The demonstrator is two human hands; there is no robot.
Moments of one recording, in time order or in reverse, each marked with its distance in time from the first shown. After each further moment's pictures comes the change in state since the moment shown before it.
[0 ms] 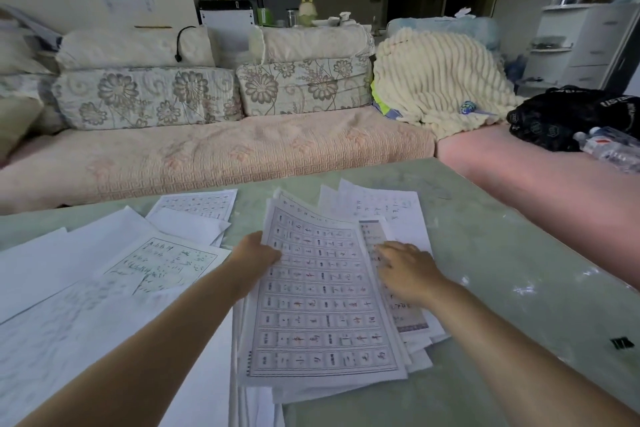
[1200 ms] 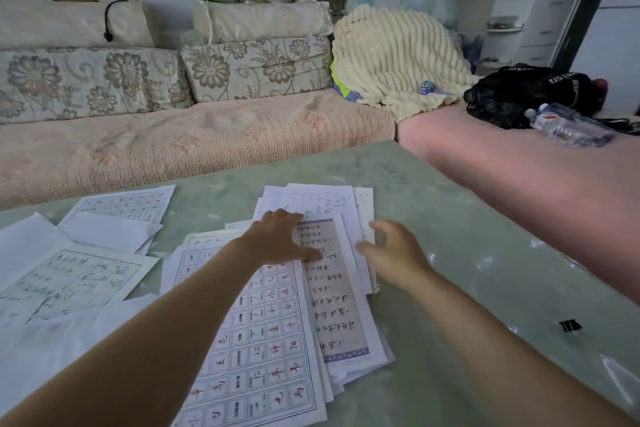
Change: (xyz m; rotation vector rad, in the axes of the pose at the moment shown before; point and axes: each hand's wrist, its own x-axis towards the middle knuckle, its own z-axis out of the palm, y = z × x) left_hand 0.055 0.048 0.111 0.935 -0.220 0.509; right_hand 0.010 0.058 -0.005 0.573 0.287 0.208
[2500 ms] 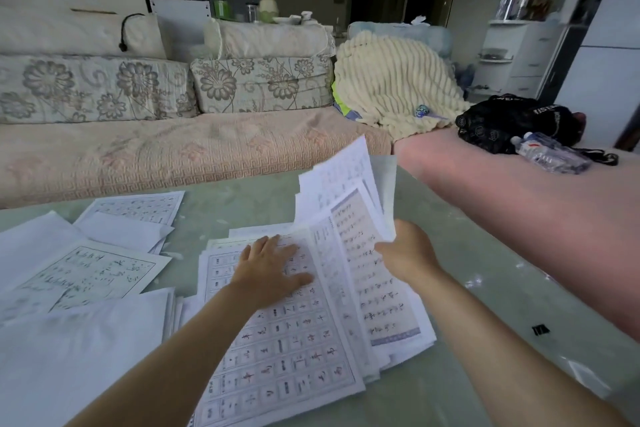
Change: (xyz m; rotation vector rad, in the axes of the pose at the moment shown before) left_hand -0.067 -0.004 0.023 0.025 0.110 -0.058; right_hand -0.019 -0.023 -0.031 -0.053 0.148 0.038
